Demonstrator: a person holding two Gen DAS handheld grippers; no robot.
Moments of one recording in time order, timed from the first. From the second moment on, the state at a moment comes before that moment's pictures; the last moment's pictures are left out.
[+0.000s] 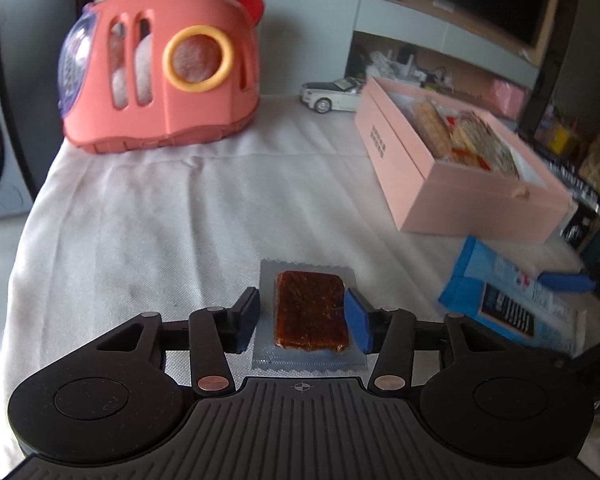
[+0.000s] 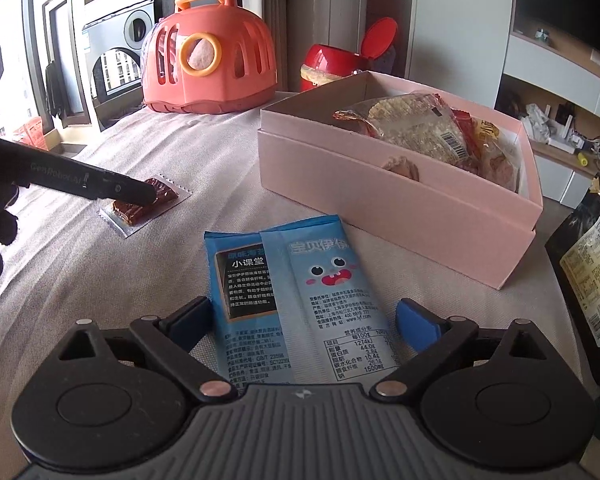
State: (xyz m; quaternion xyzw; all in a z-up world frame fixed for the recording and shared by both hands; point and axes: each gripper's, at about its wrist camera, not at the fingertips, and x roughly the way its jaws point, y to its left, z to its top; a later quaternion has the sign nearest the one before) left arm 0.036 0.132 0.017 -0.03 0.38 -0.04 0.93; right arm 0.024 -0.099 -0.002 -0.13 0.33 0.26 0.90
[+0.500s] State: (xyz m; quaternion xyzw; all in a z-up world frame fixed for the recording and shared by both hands) left arm 0.028 0.114 0.017 0.02 0.38 -0.03 0.92; right arm 0.025 -0.100 -0.002 -0.13 0.33 0.26 0.90
